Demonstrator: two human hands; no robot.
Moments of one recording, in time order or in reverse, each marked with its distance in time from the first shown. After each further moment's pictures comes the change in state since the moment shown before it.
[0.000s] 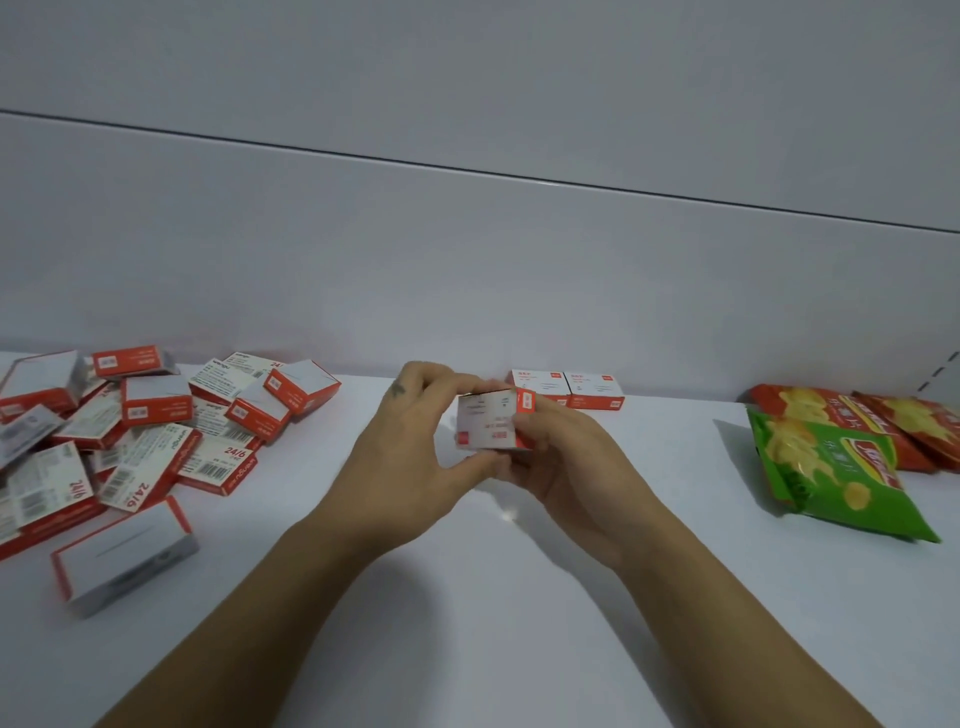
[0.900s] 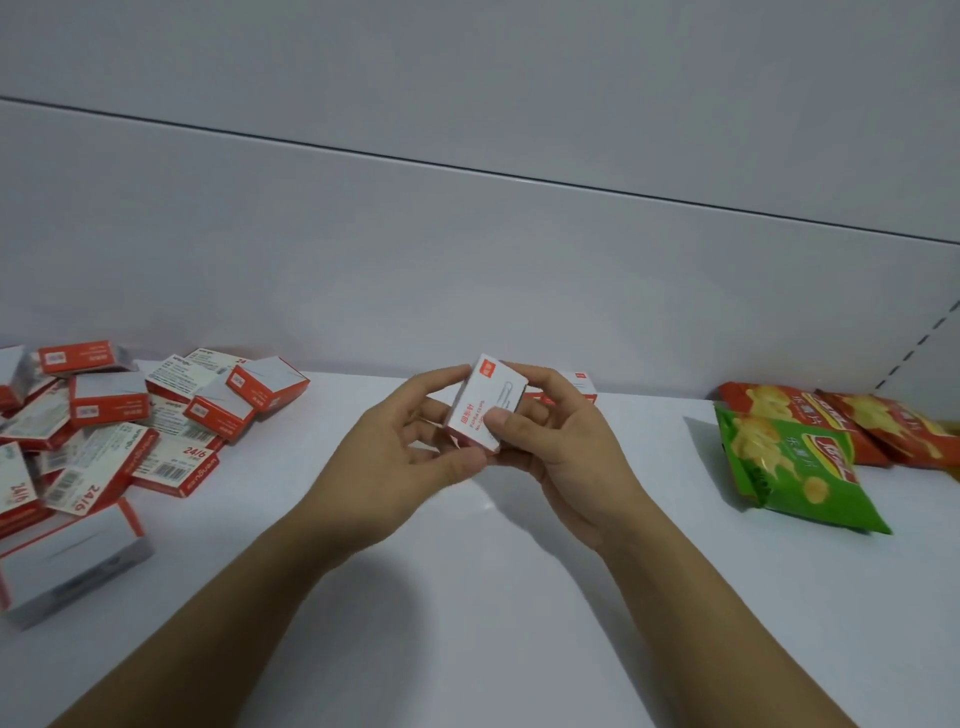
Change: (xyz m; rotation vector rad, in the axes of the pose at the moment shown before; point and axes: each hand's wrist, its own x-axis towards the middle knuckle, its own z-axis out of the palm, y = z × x) left_hand 0.001 0.005 0.009 -0.590 -0.118 -0.225; right_hand 0.000 -0.004 -0.018 -0.087 0.104 -0.116
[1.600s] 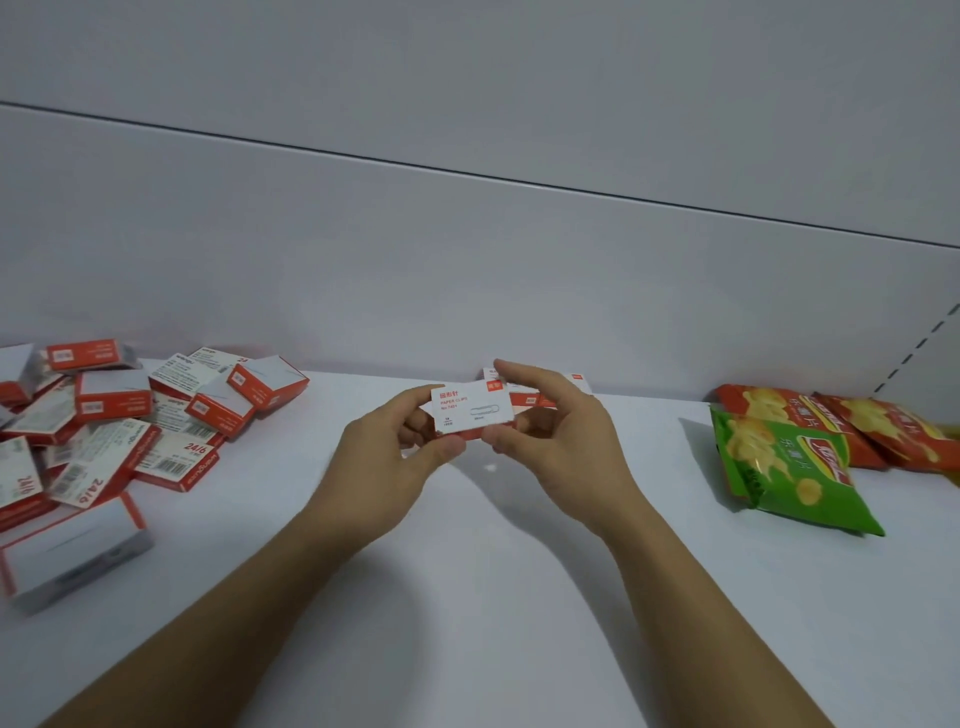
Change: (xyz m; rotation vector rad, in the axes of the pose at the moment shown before) left_hand 0.008 -0.018 0.005 0.312 0.206 0.009; right_hand 0.000 -0.003 -0.011 -0.583 0.117 -0.150
